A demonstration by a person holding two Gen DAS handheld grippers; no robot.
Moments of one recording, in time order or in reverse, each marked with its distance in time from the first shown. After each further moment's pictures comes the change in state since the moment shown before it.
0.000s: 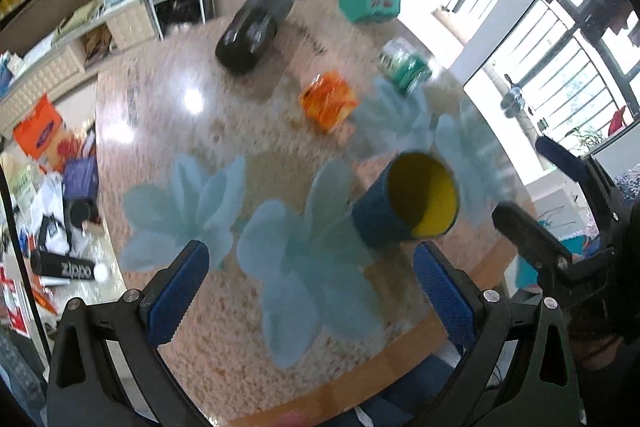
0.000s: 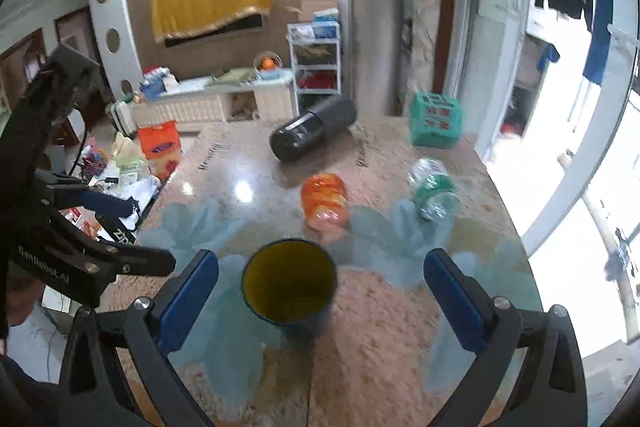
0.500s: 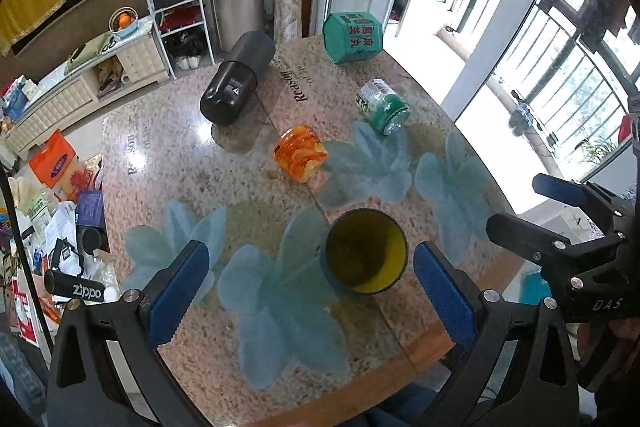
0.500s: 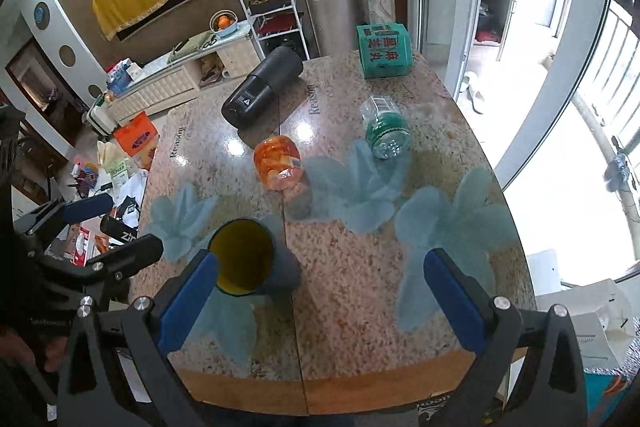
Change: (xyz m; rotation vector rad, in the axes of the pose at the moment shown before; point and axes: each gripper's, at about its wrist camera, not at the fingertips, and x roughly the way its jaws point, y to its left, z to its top) left arm -0.019 -0.057 0.024 0.010 -0.091 0.069; right arm -0.007 -0.055 0.016 0.207 0.234 0.025
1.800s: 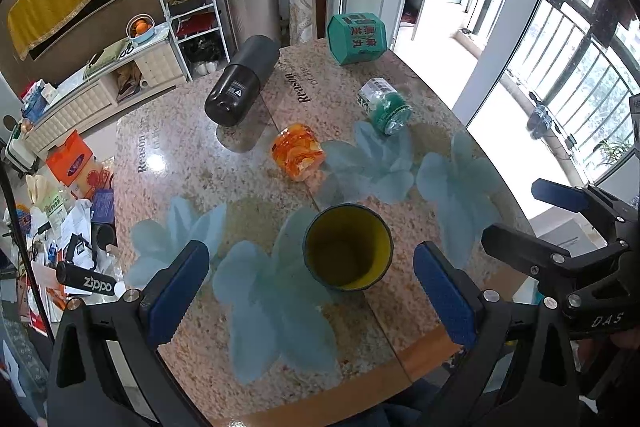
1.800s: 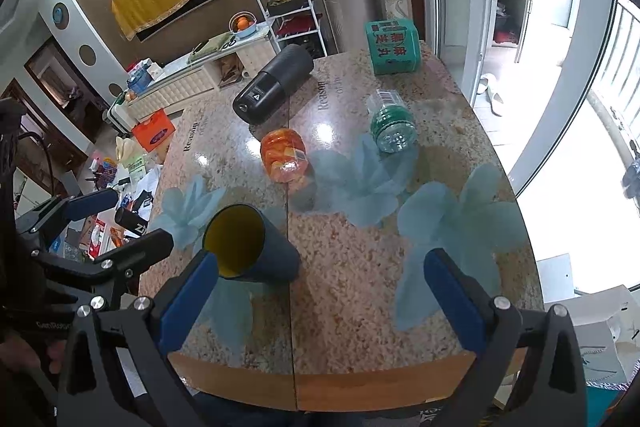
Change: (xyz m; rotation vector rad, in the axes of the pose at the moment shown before) left arm -0.001 -0.029 -0.008 -0.003 -0.014 0.081; right arm -0.007 -0.025 -0.008 -0.018 -0.005 0.089
